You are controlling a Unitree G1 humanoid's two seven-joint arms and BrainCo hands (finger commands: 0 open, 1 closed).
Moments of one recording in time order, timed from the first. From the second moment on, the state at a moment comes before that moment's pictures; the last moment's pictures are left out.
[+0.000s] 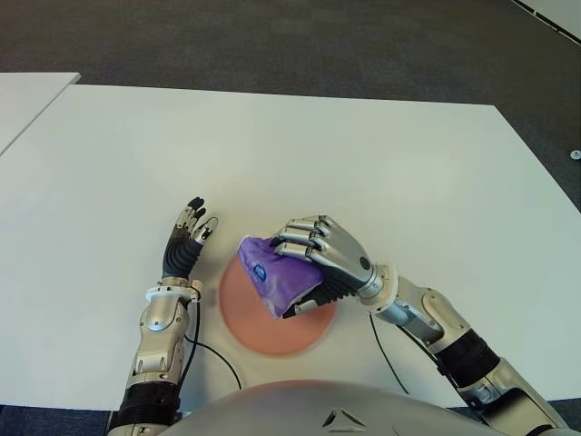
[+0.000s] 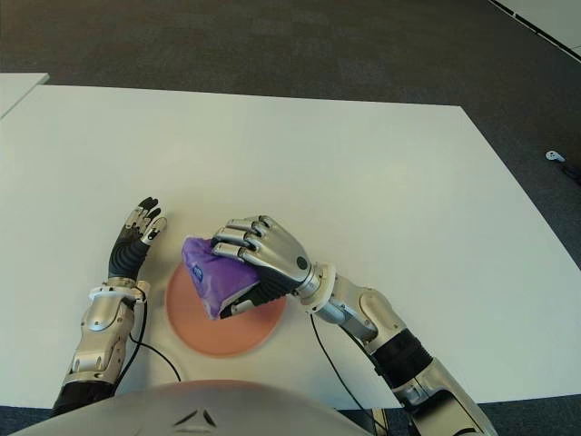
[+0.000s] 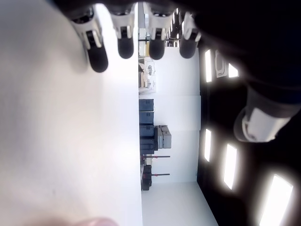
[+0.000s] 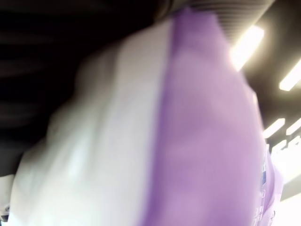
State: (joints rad) left arm 0.19 0.08 0.11 0.14 -0.08 -0.26 -0.07; right arm -0.13 -0.51 0.53 -0.07 -0.90 -0.74 -0.44
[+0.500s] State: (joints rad) left arm 0.19 0.08 0.11 0.15 -0.08 -0.26 -0.07; right arm -0.13 -0.46 0.54 0.03 -0.96 -0.75 -0.41
